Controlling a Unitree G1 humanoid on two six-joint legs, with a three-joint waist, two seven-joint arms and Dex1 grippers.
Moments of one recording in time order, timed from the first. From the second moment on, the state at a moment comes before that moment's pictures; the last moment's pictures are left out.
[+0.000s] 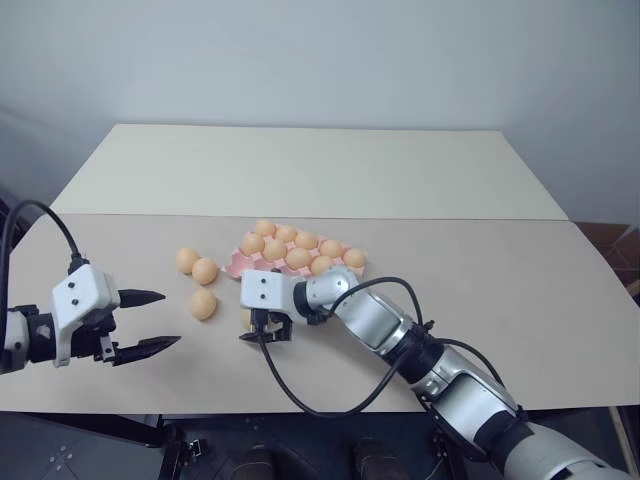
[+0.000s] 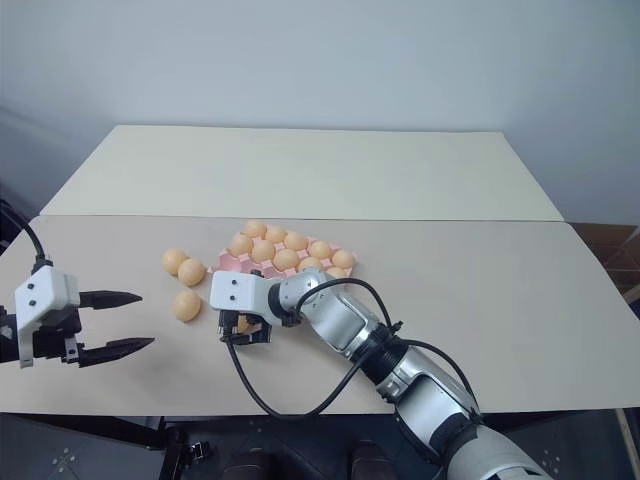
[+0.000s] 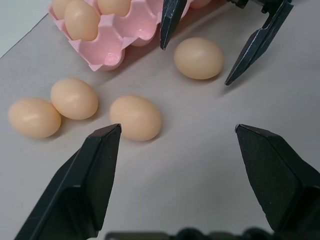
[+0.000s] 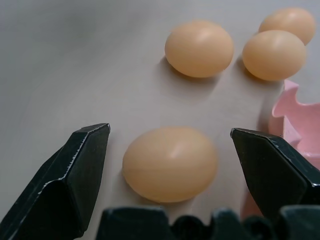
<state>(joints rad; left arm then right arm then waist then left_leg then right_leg) 0.14 1.06 0.49 -0.25 -0.45 0.35 -1.20 -0.88 -0.11 0.66 0.19 -0.08 0.43 0.85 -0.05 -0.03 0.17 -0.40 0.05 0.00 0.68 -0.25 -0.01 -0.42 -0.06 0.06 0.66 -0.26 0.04</state>
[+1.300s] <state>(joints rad) 0.07 1.06 0.43 -0.22 -0.43 0.33 -1.20 -0.70 -0.43 0.45 -0.20 -0.17 0.47 0.81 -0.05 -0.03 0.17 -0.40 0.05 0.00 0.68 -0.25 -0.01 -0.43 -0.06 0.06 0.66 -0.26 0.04</state>
